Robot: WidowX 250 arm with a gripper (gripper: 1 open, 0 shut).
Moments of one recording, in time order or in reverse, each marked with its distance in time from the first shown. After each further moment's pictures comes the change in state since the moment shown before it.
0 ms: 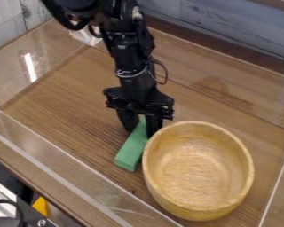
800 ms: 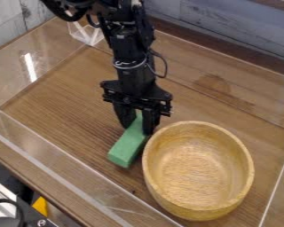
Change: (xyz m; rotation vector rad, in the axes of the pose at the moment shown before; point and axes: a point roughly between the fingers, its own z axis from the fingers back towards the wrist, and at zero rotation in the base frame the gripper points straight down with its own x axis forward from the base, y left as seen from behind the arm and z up) arm -0.009 -0.012 0.013 -0.013 0.048 -0.086
